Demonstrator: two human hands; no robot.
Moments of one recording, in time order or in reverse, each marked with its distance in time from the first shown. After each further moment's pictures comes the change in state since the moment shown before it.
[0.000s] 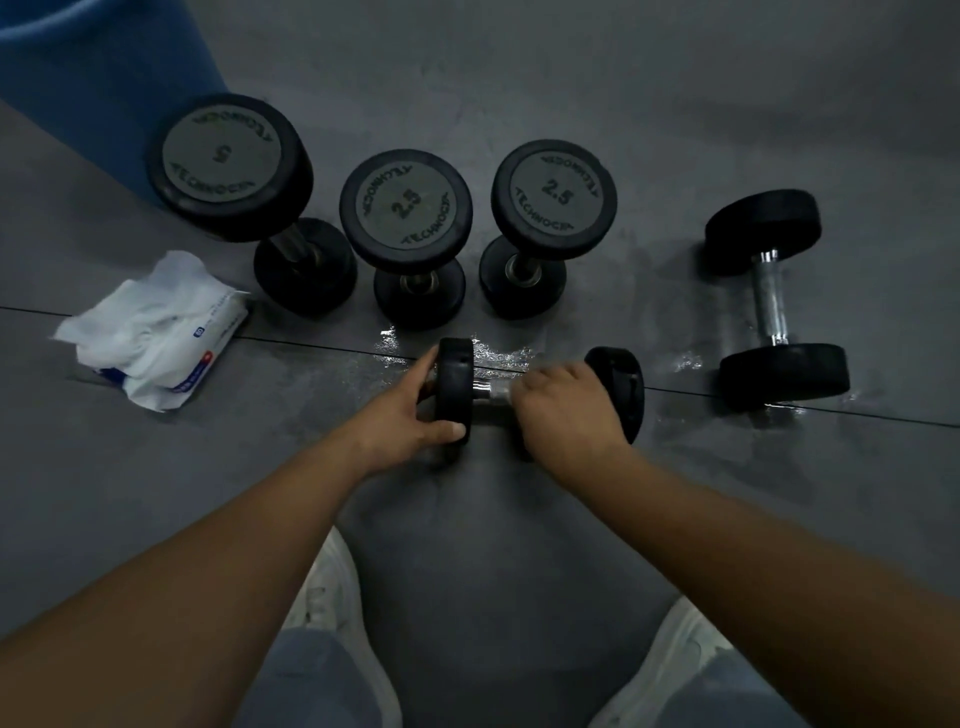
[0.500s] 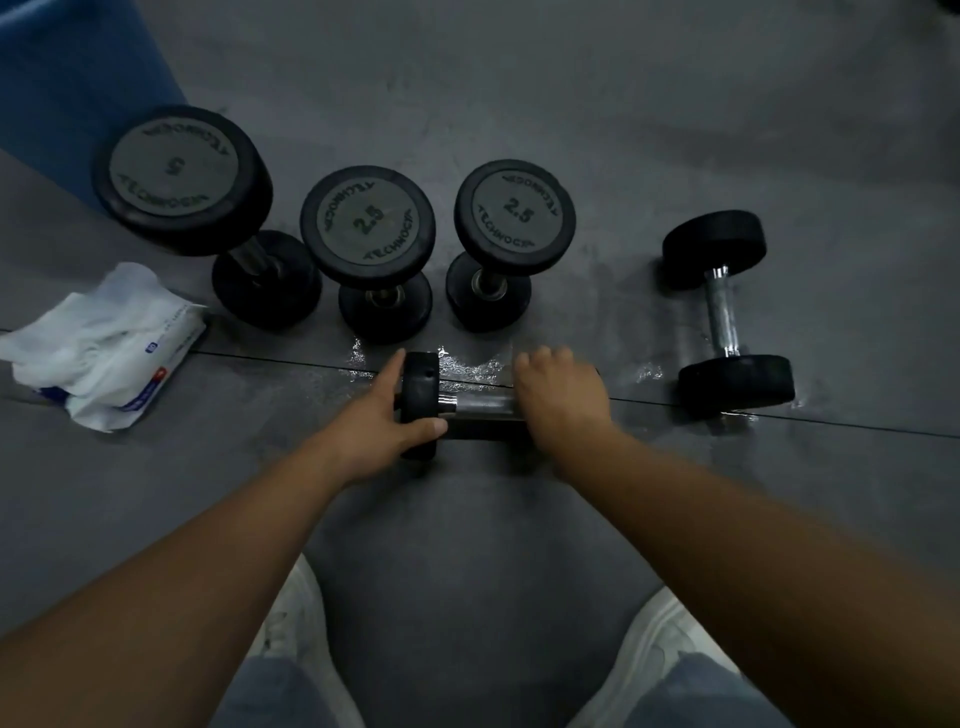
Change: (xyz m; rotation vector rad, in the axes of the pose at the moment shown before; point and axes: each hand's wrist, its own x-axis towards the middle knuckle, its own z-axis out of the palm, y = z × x) left_hand 0.010 0.009 0.009 0.067 0.117 -0.024; right_hand 0.013 0.024 -0.031 -0.077 -0.136 0.220
